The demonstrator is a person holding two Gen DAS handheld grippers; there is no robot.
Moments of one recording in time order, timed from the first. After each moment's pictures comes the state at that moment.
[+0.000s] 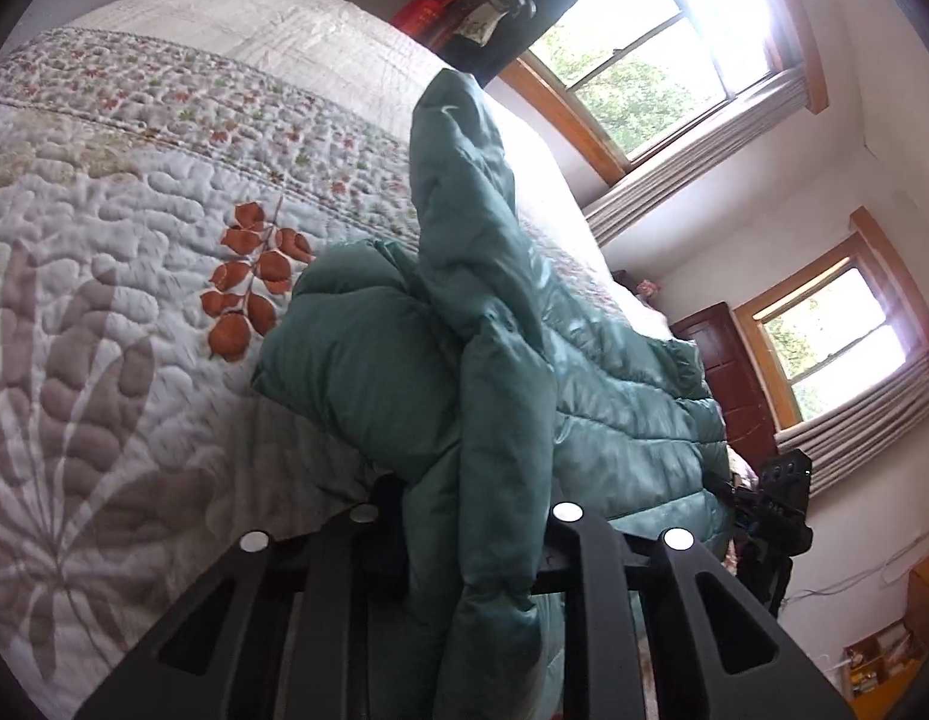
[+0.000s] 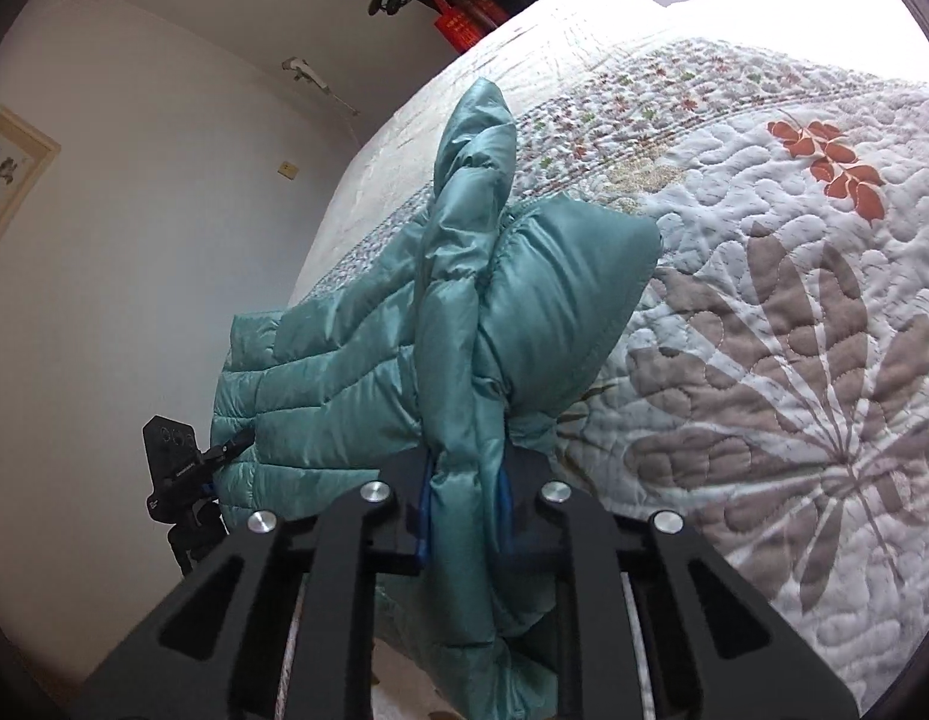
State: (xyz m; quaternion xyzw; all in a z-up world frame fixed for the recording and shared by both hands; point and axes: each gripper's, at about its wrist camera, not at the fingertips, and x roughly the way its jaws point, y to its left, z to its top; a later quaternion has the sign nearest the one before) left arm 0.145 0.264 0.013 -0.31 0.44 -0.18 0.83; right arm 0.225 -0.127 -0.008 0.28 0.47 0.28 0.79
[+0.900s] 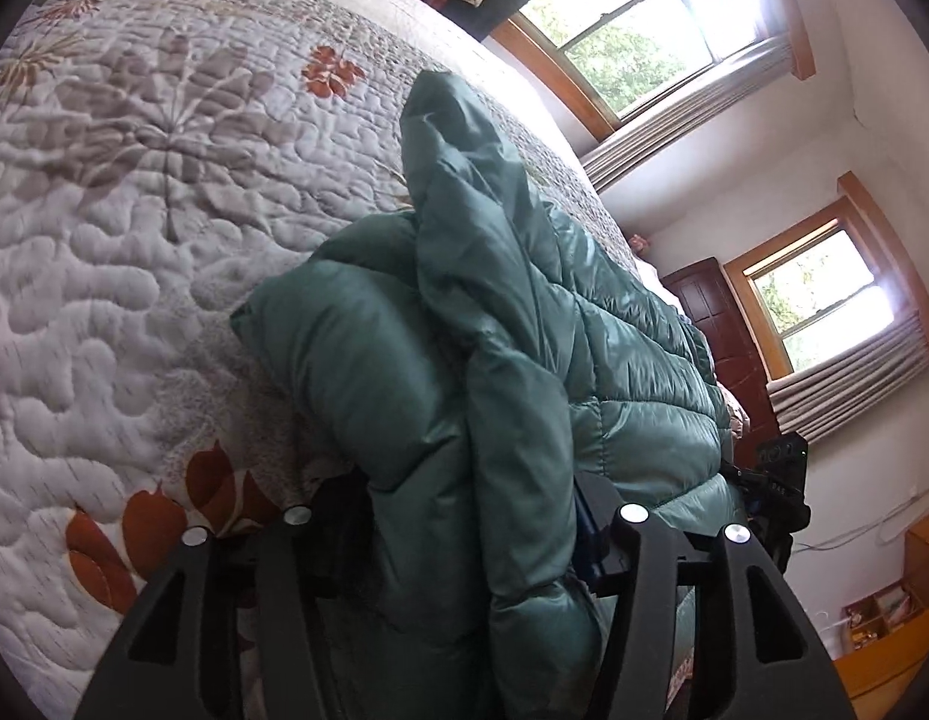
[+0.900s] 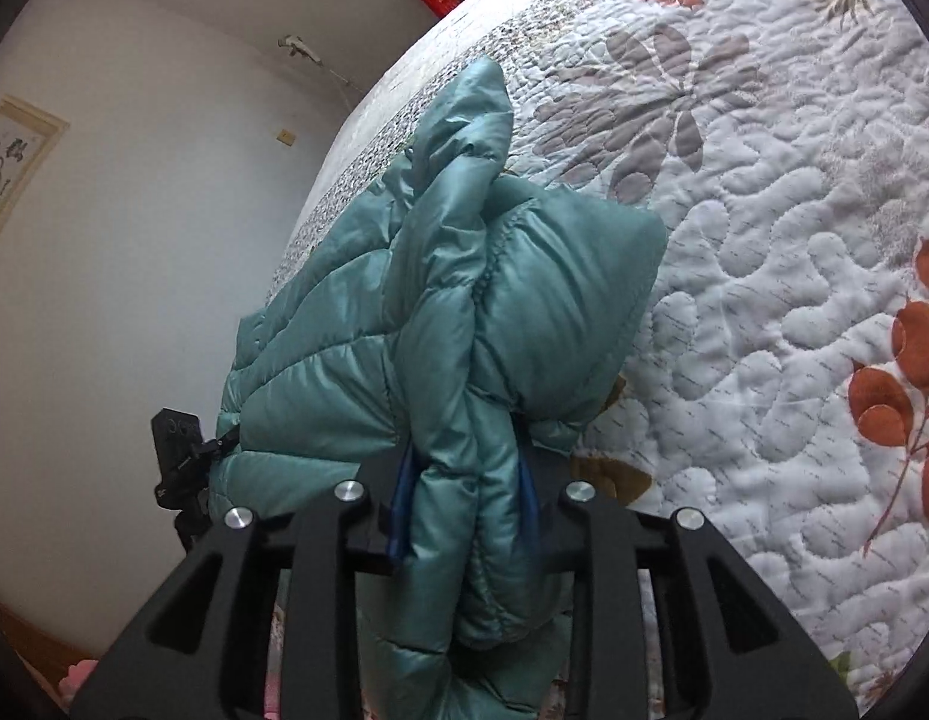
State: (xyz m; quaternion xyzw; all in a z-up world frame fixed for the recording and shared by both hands) left arm -0.004 0.274 -0.029 -0.29 0.47 -0.18 0.81; right arm 0.047 -0.162 -0.049 0.28 0.50 0.27 0.77
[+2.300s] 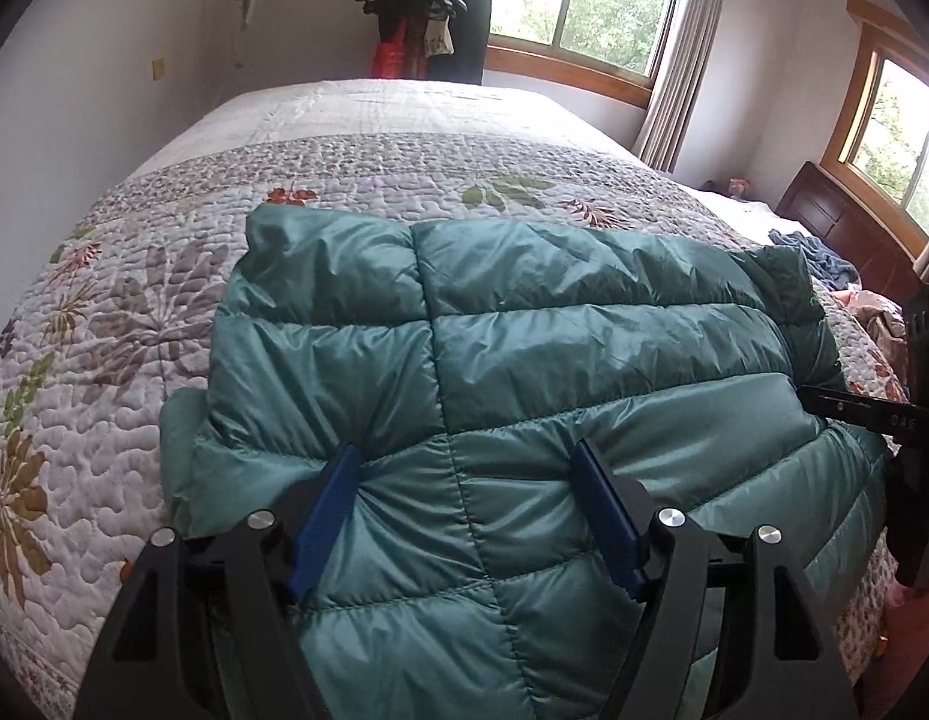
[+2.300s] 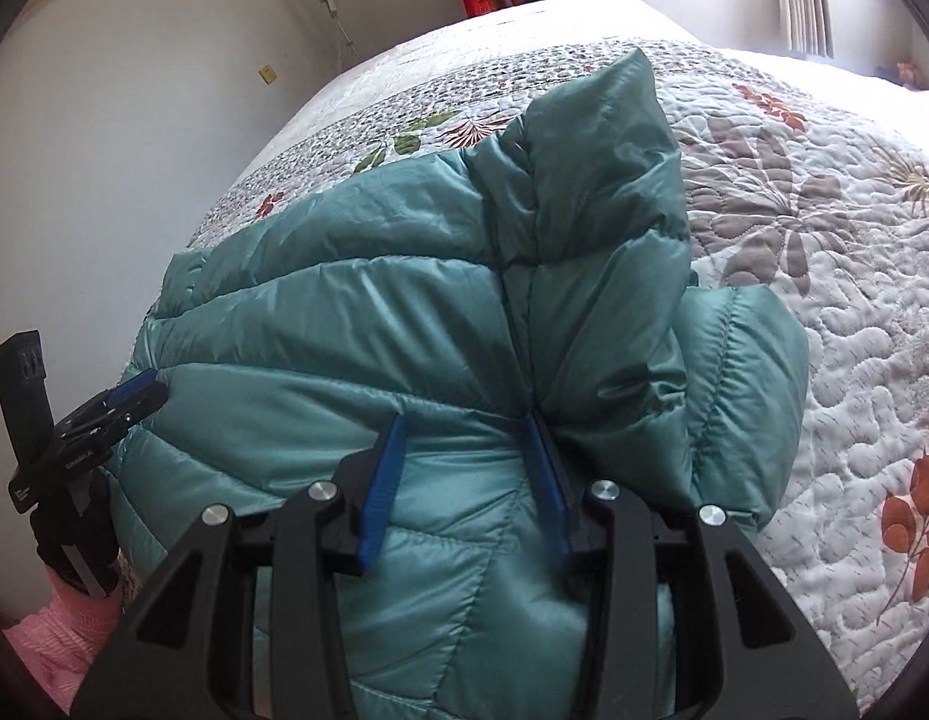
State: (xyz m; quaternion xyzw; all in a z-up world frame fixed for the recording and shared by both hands) left arm -0.012 0.150 0.013 -0.03 0.43 -0.05 0.90; right arm 0.068 -0.067 -0.032 0.10 0.49 0.22 0.84
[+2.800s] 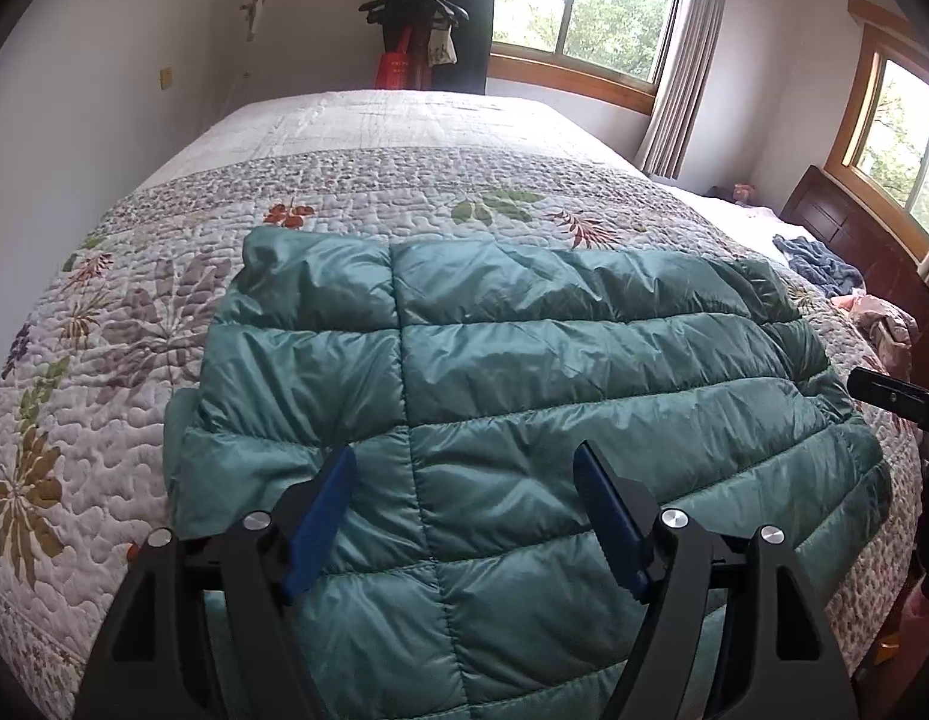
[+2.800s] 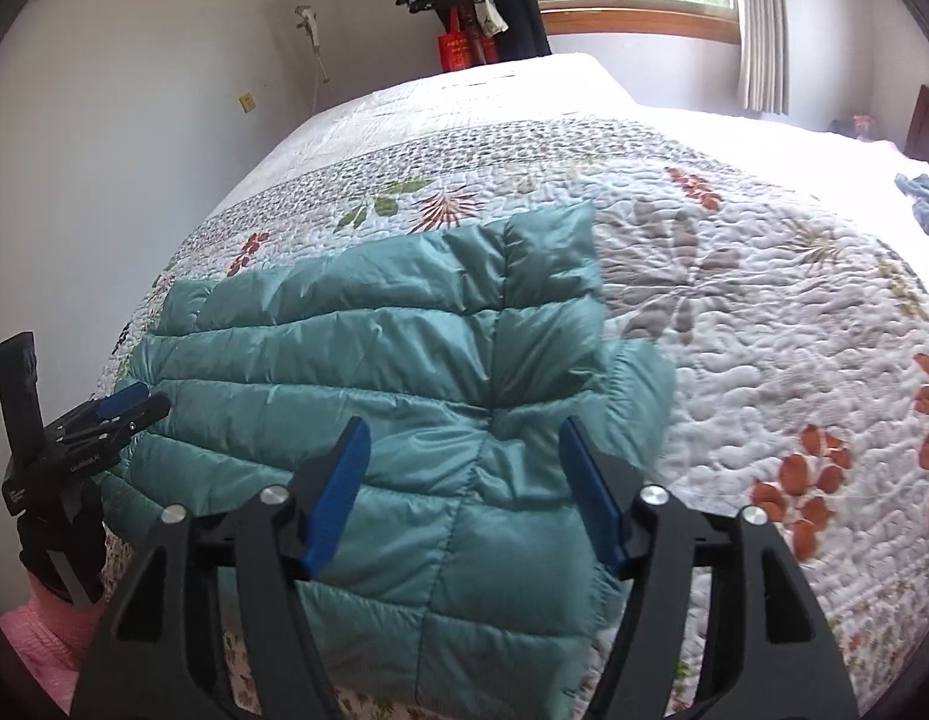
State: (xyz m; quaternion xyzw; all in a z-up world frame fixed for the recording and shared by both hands) left arm -0.023 0.129 0.033 -0.03 0.42 -0.04 0.91; right arm 0.028 -0.089 0.031 0.06 0.44 0.16 0.88
